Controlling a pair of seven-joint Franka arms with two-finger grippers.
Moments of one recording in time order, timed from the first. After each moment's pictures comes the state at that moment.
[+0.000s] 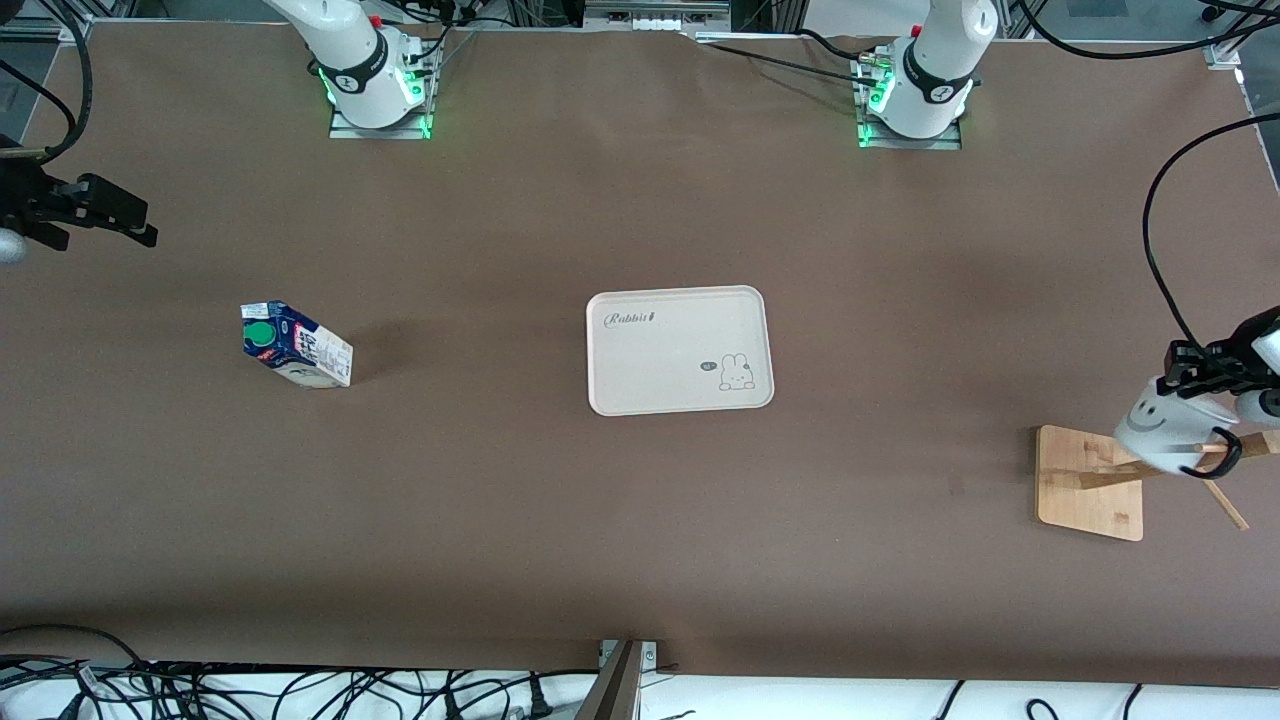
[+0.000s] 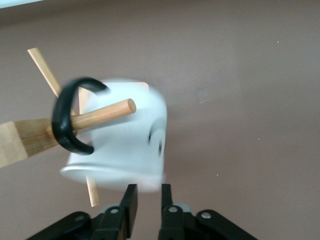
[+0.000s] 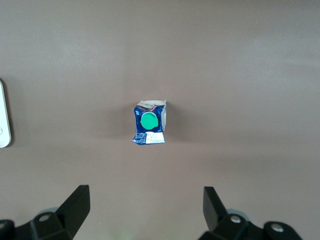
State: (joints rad) left arm -0.01 0.33 0.24 -1.52 -0.12 1.87 0.44; right arm 0.12 0.02 -0.18 -1.59 0.01 1.55 -0.10
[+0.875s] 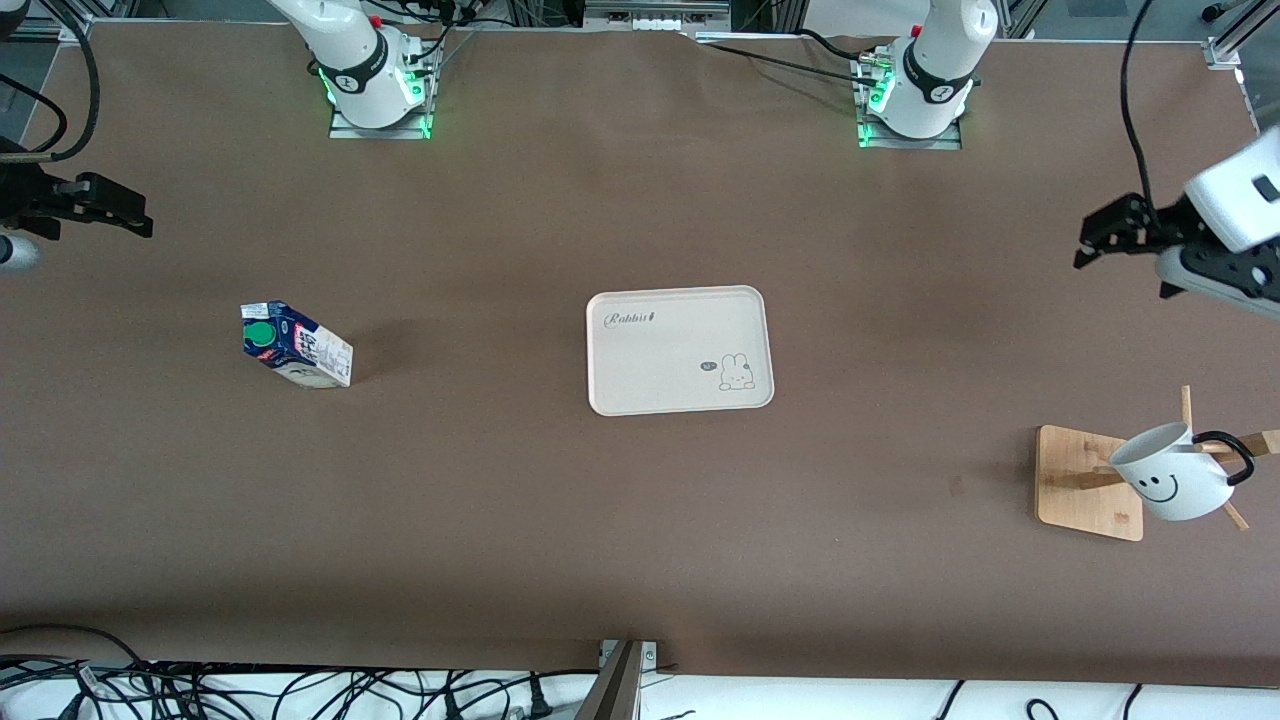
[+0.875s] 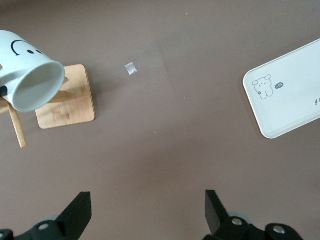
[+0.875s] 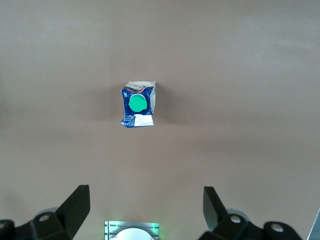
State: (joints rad) left arm 0.00 0.03 -0.03 -1.59 -0.02 1.58 0.29; right arm -0.03 0.08 0.00 -1.49 -0.06 1.44 -0.10
